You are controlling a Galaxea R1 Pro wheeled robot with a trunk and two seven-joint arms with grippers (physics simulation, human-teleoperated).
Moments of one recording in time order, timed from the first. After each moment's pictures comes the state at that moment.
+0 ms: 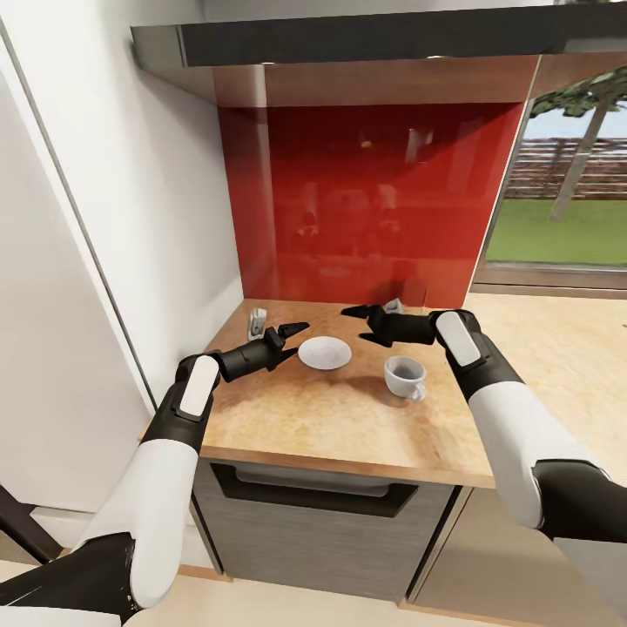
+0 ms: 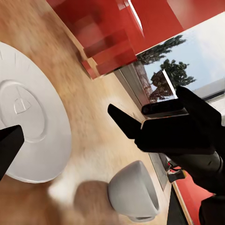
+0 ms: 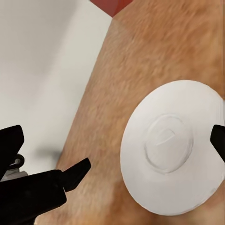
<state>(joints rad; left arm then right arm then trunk) -0.96 -0.17 0.23 -0.89 0.64 0.91 -0.46 -1.19 -0.04 0.02 -0.69 -0.81 0.99 0.29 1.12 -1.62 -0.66</state>
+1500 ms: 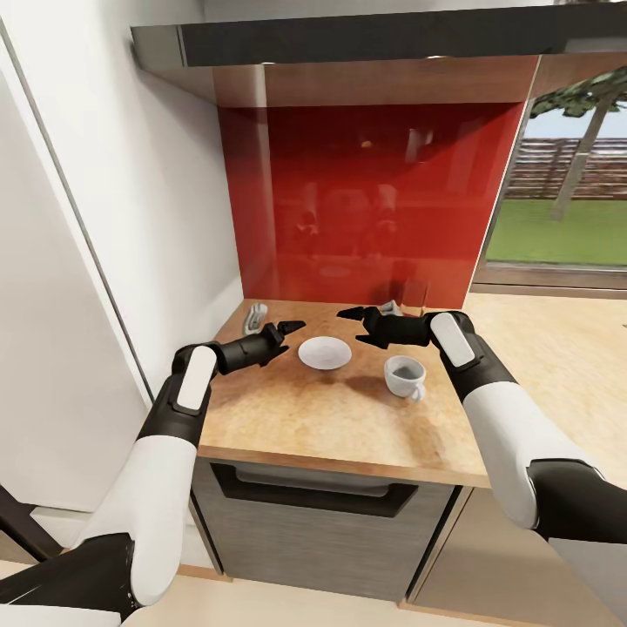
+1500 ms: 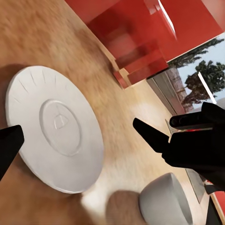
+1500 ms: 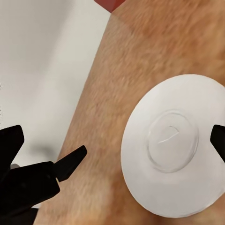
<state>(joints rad) -0.97 -0.17 0.20 -0.96 0.65 0.91 -0.27 -1.19 -0.02 0.02 -0.68 -0.81 0.98 0.27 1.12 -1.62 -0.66</state>
